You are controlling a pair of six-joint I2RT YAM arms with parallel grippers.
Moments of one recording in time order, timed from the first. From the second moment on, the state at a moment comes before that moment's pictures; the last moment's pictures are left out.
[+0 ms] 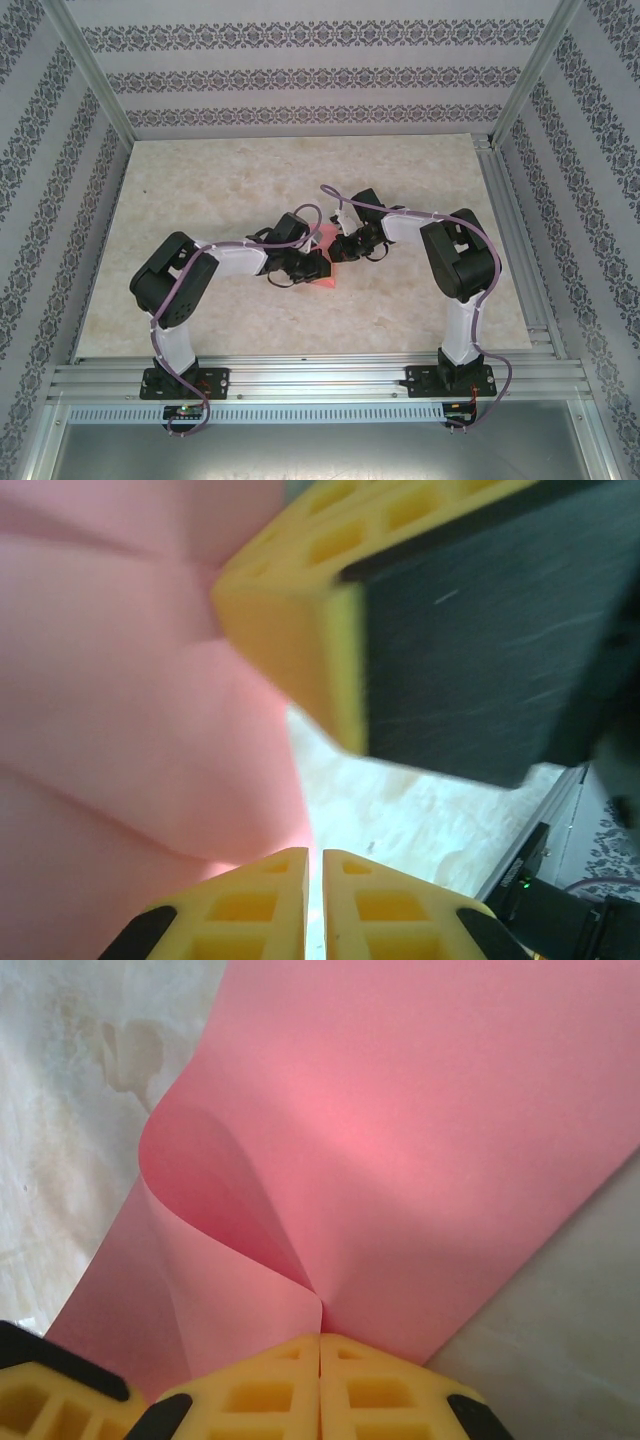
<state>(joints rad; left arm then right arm) -0.66 1.85 0.95 -0.05 0.60 -0.84 0.44 1.98 1.14 -0.39 -0.64 0.10</state>
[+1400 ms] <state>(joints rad) -0.70 1.89 0.92 0.03 0.60 -0.85 0.44 2.00 1.17 -0.41 -0.63 0.10</state>
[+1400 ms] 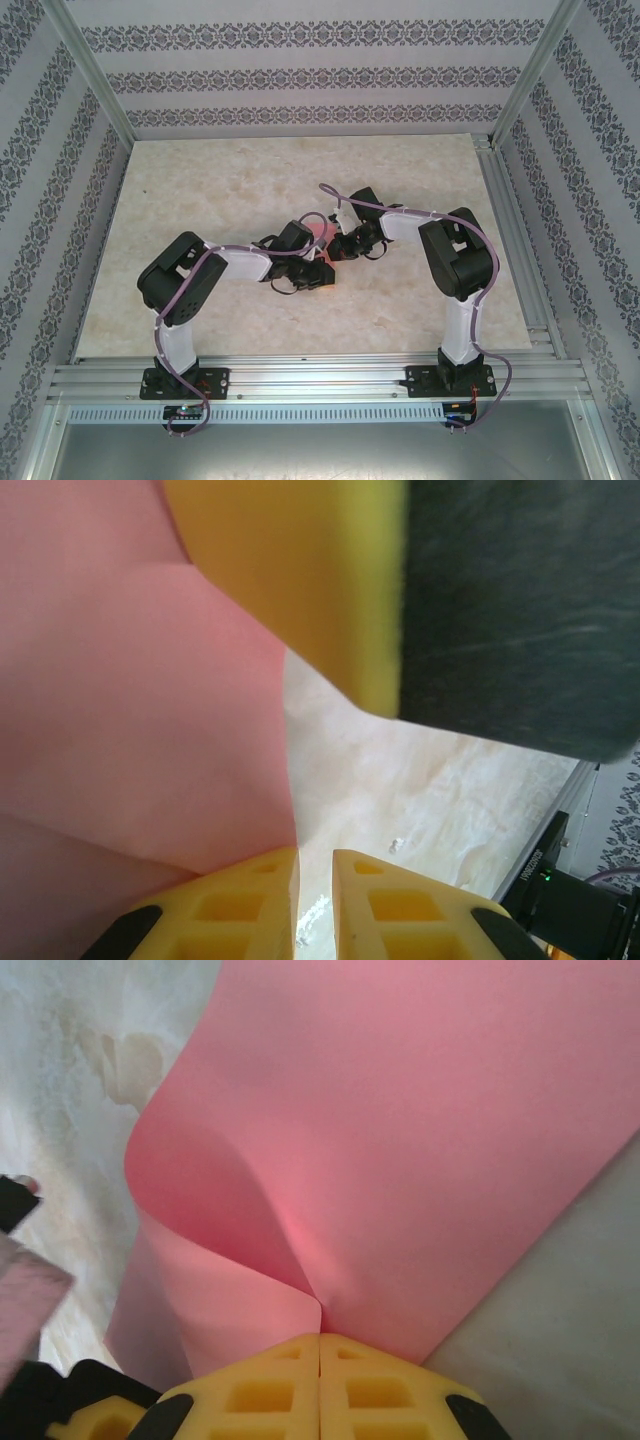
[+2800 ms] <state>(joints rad) -0.74 1.92 0.99 -0.01 0.56 -0.84 0.44 2.01 1.19 -0.43 -0.63 0.08</state>
